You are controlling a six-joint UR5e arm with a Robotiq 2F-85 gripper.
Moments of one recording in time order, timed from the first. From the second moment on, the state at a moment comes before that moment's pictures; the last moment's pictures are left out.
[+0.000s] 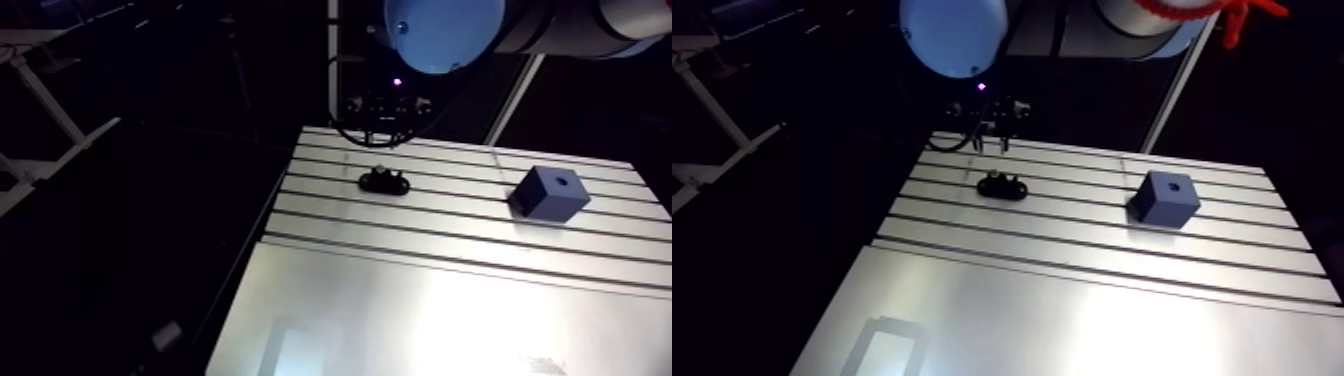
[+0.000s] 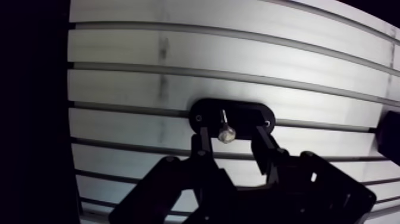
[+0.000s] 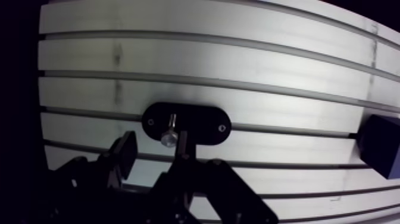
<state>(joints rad) 0.14 -1.19 1.79 -2.27 -1.58 -1.54</state>
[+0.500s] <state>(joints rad) 0.14 -1.17 1.80 -2.28 -1.59 -1.54</state>
